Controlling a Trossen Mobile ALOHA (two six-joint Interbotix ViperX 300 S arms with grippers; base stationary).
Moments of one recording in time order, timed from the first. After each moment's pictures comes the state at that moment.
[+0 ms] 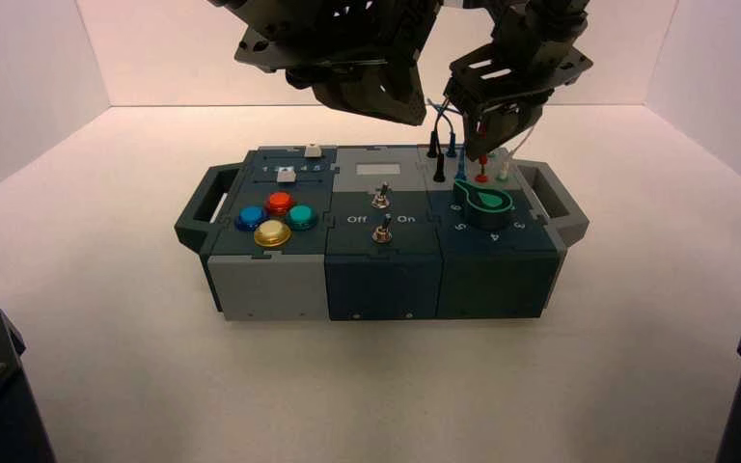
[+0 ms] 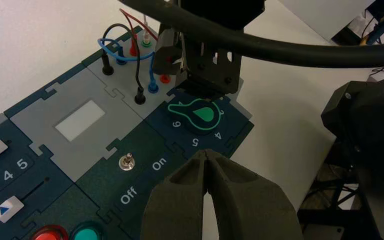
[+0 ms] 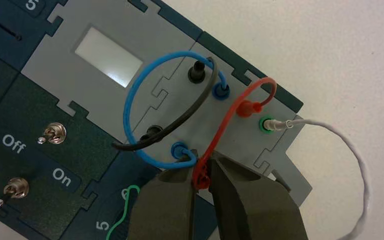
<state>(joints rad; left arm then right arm) -1.06 -0.29 0.97 -0.05 0.08 -0.25 0.55 -0.04 0.82 -0.03 0.41 -0.04</state>
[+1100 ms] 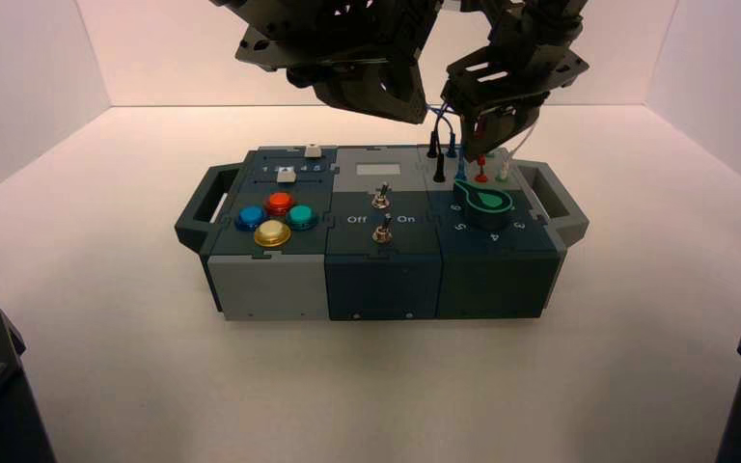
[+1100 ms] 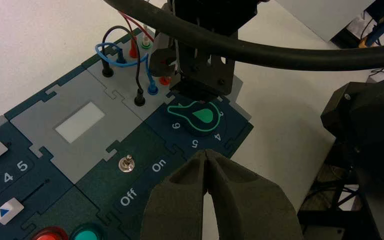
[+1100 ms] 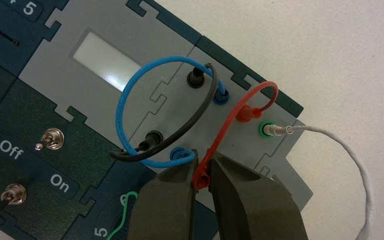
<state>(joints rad) -1.06 -0.29 0.97 -0.05 0.07 -0.25 0.54 -0.03 0.81 -0.03 0.40 -0.04</state>
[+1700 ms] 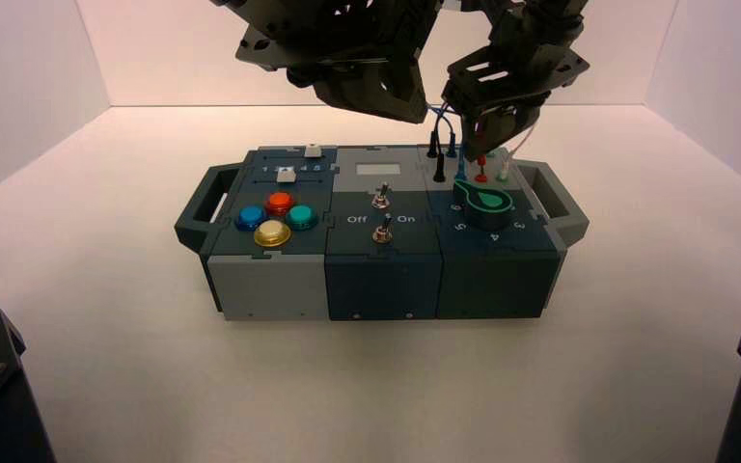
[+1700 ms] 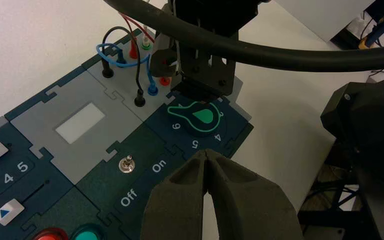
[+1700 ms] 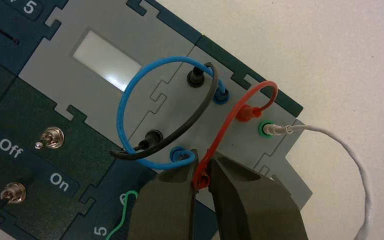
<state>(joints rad) -1.06 -0.29 0.97 -0.05 0.07 -0.25 0.54 -0.03 0.81 -0.04 0.40 -0.04</state>
